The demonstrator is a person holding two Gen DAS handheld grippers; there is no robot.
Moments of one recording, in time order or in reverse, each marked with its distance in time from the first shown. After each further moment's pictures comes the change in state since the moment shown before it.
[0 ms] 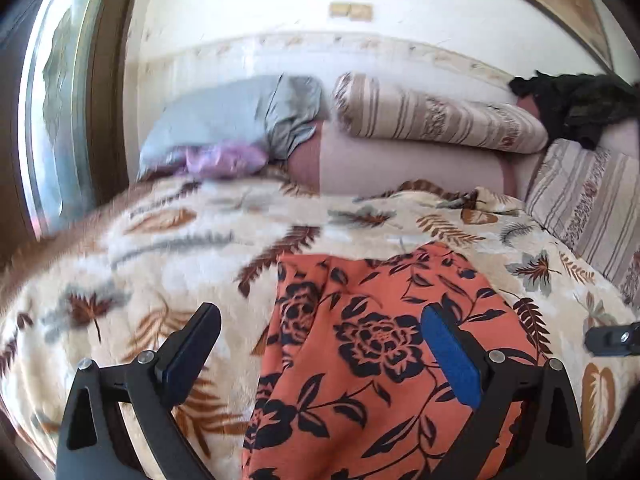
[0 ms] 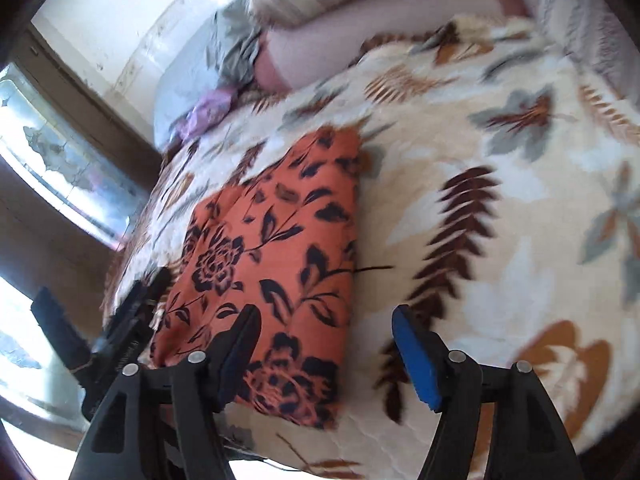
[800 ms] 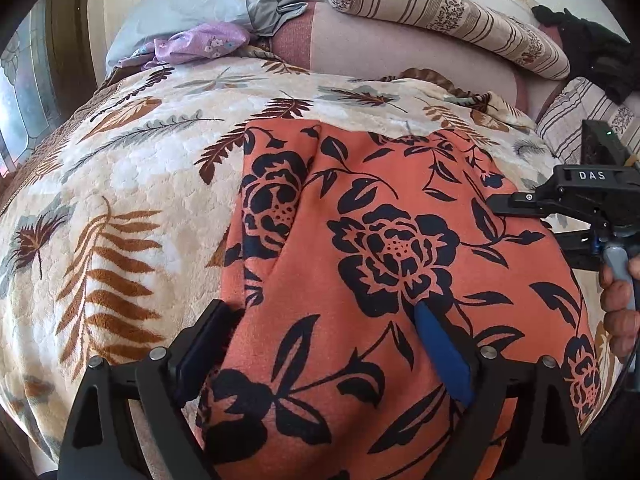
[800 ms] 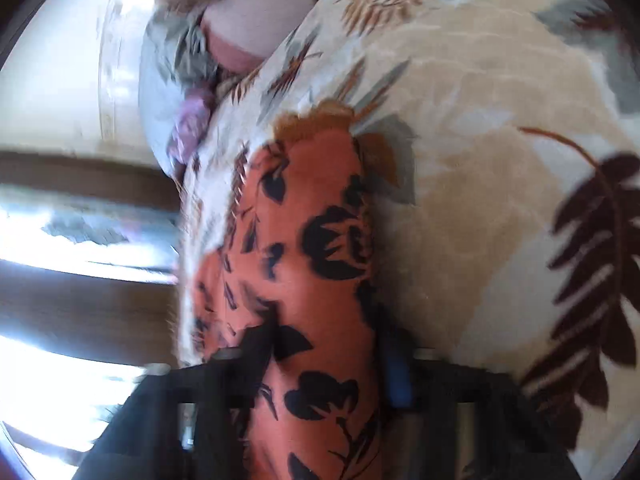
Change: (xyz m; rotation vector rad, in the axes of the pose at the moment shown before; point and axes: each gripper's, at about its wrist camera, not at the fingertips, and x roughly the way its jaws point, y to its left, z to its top) left arm 0.075 0.011 -0.024 -0.060 0.434 -0.058; right arm 0.158 -0.013 0.081 0.170 0.283 0.282
